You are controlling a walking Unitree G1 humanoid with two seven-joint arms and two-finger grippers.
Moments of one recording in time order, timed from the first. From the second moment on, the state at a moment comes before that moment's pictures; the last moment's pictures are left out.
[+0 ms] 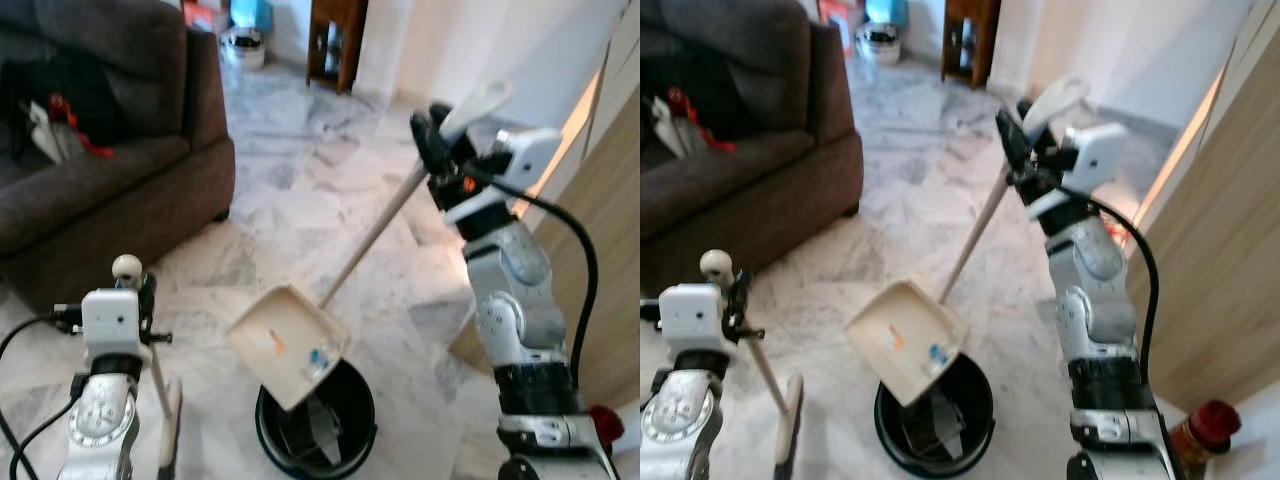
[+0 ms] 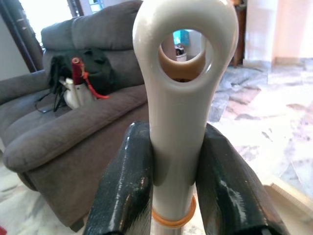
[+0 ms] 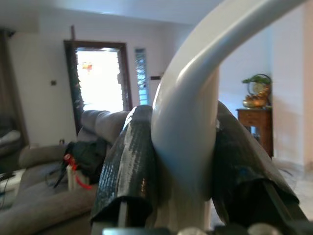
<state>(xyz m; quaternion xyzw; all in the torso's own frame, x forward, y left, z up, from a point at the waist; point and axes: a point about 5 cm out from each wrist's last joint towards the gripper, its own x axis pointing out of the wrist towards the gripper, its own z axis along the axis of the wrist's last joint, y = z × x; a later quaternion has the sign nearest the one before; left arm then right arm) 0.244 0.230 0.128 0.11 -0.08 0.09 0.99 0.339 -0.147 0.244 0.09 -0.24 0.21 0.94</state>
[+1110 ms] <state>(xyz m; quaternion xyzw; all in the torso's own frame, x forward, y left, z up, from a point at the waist) 0.243 0.226 0.125 0.11 -0.07 0.08 0.99 0.330 -0.153 0.249 0.05 -0.30 0.22 0.93</state>
